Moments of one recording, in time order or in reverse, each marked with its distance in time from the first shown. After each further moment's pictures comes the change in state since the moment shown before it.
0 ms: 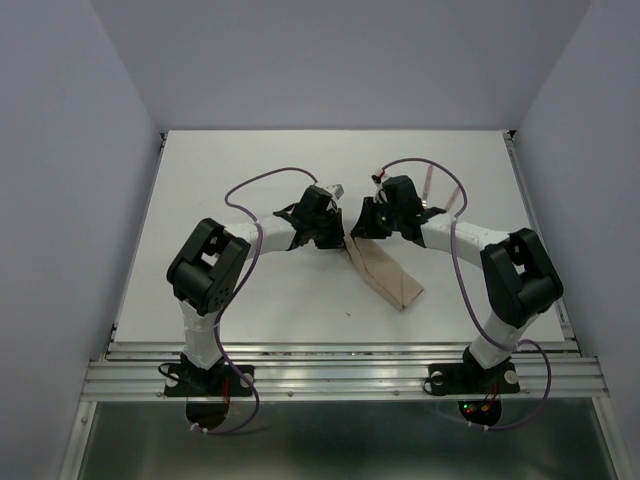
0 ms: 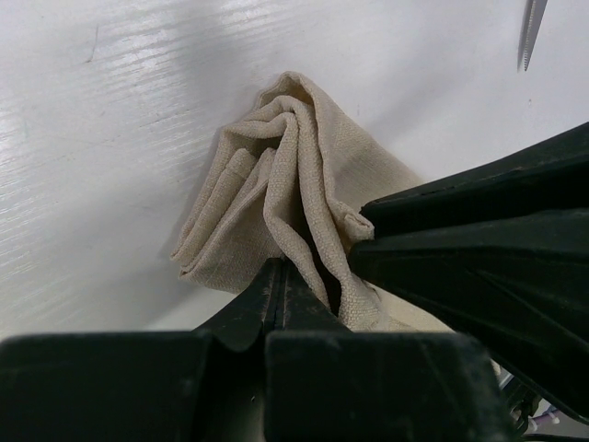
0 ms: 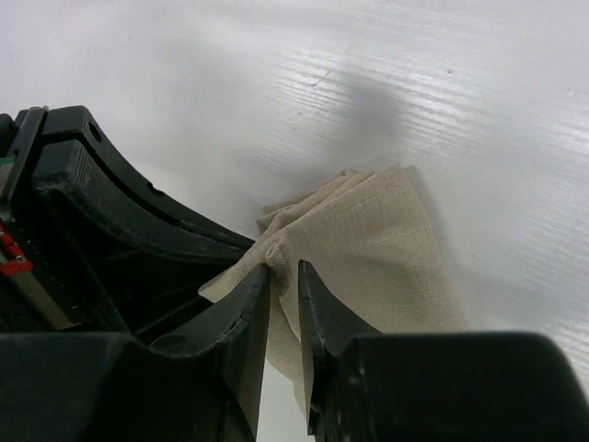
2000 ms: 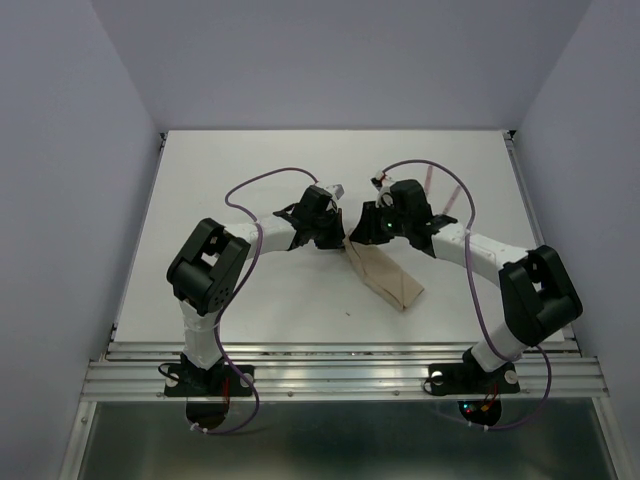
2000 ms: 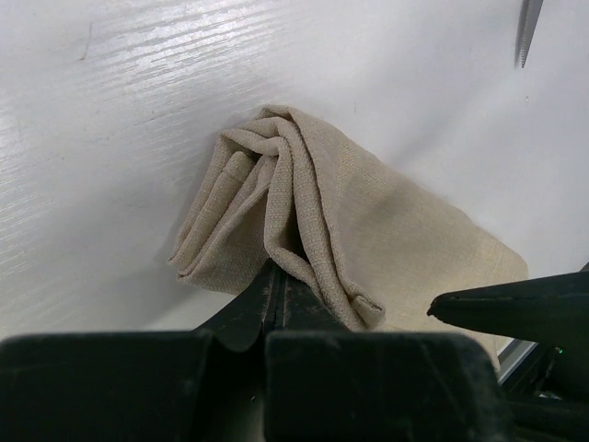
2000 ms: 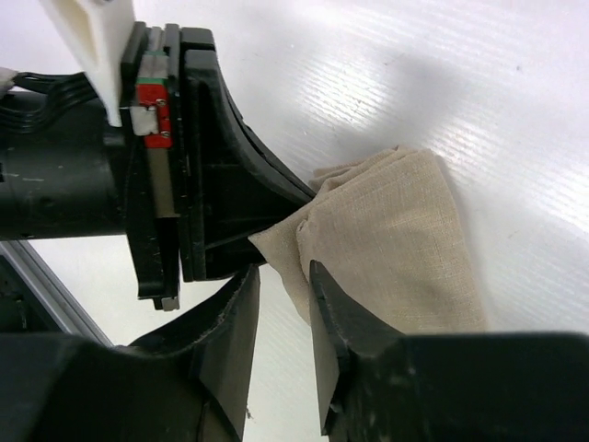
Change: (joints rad) left arm 0.000 0.000 0.000 0.000 0.008 0.000; right arm 0.014 -0.131 -0.090 0.025 -0.083 -0.092
